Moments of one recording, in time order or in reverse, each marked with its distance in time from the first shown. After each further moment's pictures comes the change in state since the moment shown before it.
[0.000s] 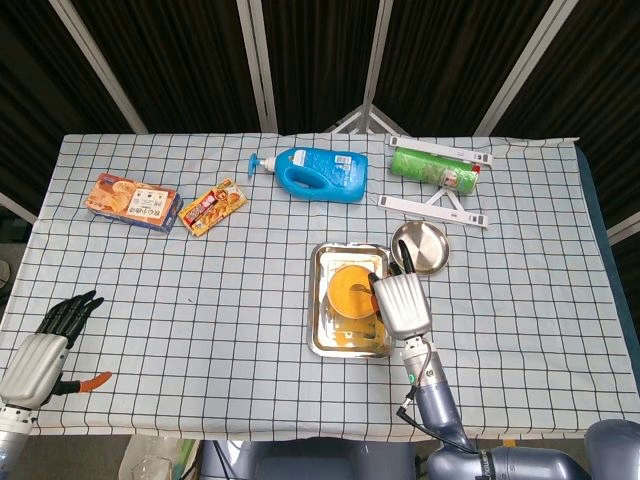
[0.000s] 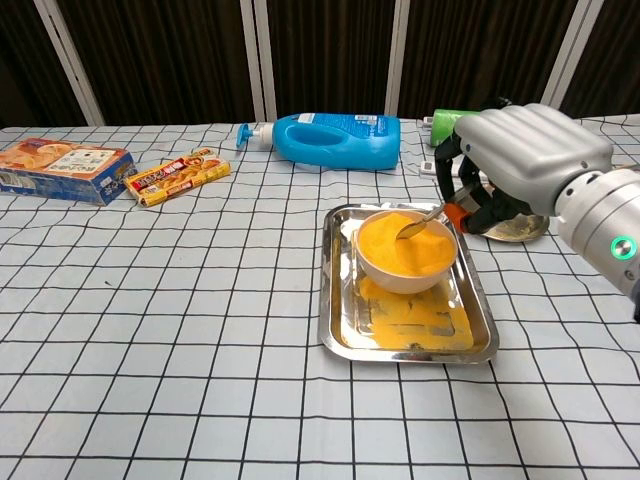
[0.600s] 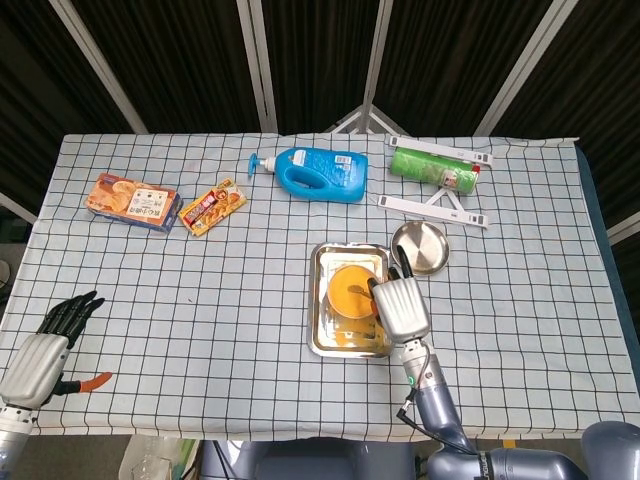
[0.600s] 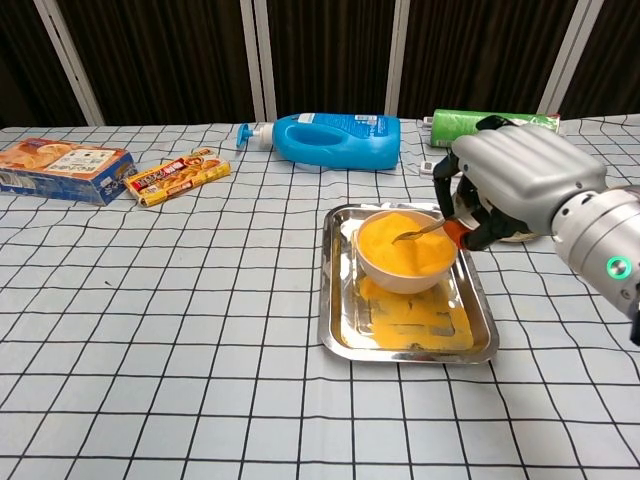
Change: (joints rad) left arm -0.001 0.000 0.001 0.000 -0.001 -0.003 0.004; right arm -0.013 -0.008 -0.024 0.027 -0.005 -0.015 0.017
